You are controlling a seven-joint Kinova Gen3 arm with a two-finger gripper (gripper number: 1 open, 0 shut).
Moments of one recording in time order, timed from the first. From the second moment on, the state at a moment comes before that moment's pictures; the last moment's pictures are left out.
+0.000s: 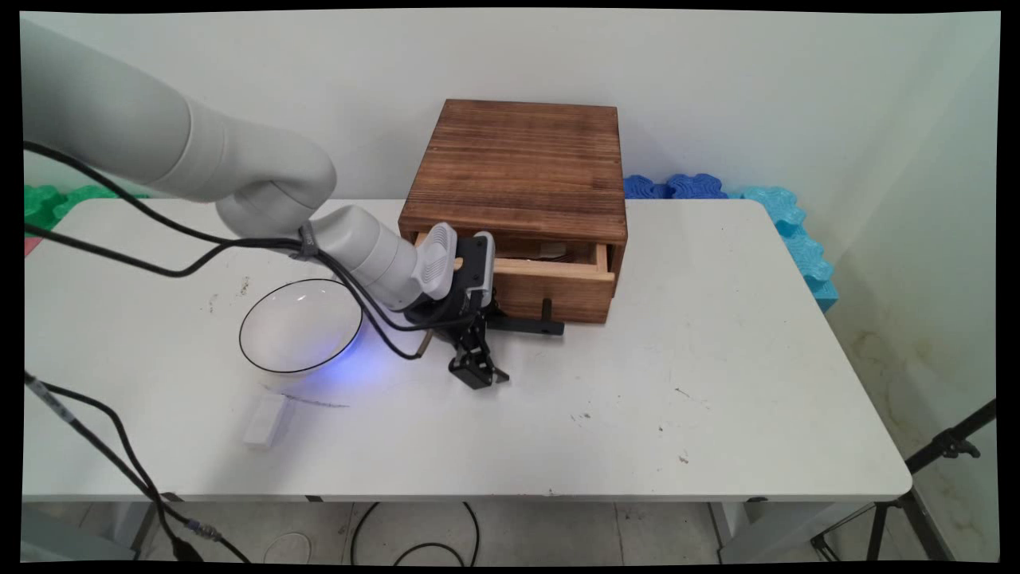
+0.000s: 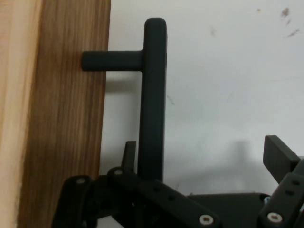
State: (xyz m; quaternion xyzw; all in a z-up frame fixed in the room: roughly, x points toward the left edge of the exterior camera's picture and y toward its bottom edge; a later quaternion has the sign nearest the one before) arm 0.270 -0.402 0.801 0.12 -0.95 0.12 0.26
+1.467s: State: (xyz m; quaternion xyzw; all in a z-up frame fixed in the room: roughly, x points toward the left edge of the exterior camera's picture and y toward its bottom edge) arm 0.265 -0.308 0.806 0.11 -0.96 0.08 0.26
